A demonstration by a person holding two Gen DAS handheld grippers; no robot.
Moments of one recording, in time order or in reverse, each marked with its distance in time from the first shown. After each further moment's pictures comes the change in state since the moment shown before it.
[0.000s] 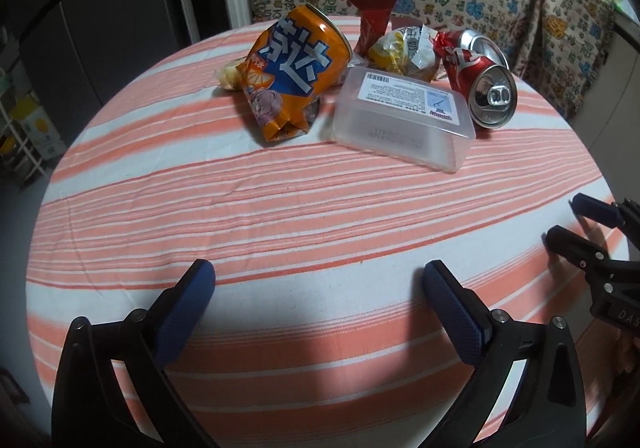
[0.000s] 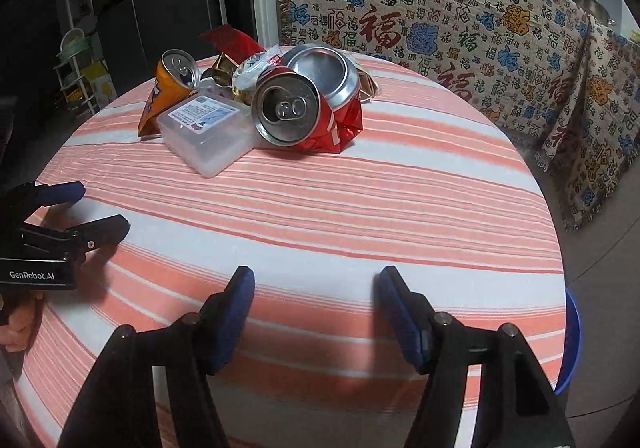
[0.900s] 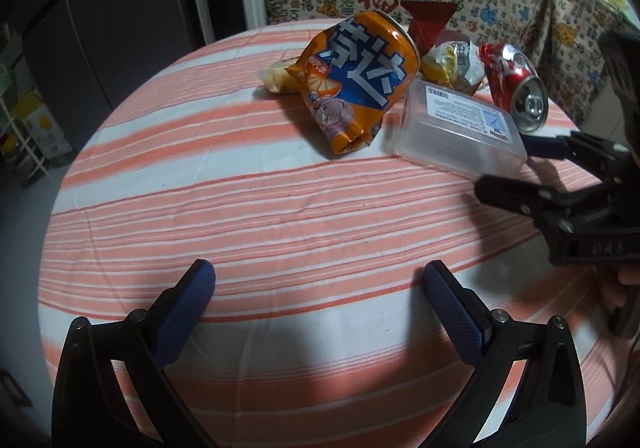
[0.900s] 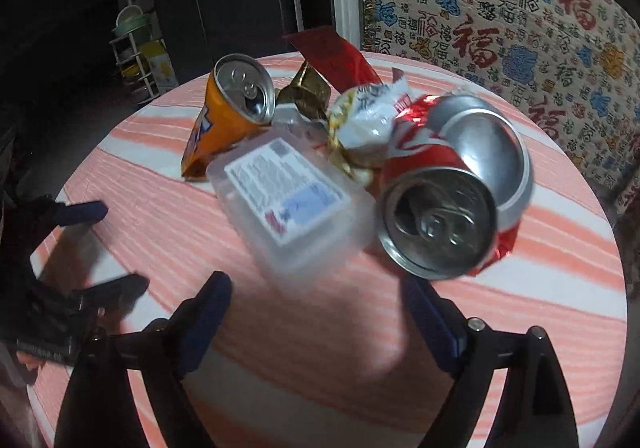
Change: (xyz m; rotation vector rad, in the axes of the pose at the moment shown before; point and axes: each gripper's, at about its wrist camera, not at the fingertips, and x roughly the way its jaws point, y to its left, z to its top) left arm 0.003 0.041 0.007 -0.020 -0.006 0.013; right arm 0.066 0.049 0.077 -0.148 0.024 0.208
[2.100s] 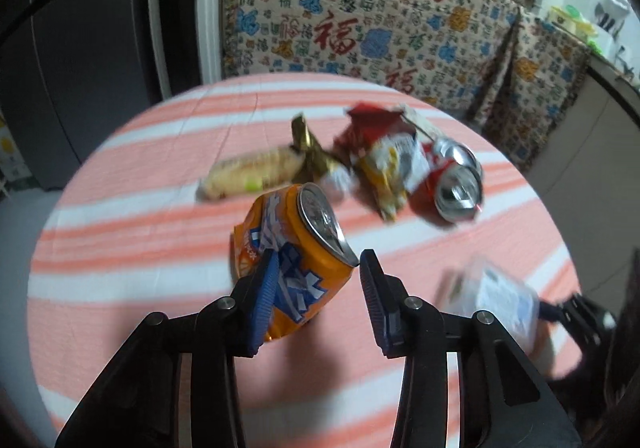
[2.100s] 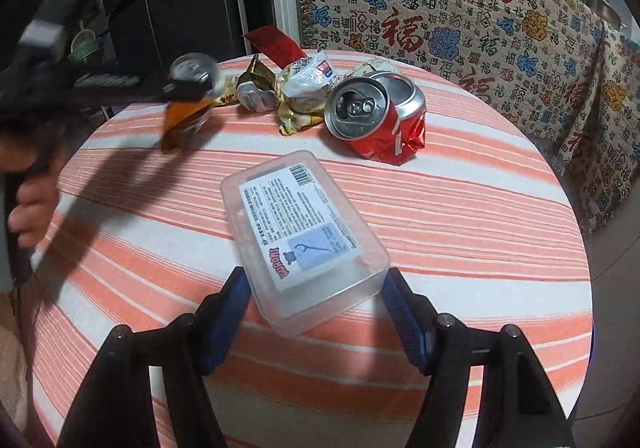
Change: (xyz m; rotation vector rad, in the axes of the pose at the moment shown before) left arm -0.019 -0.017 0.065 -0.001 -0.053 -0.217; right arm -0.062 0.002 -0.072 0.152 -0.036 -0.167
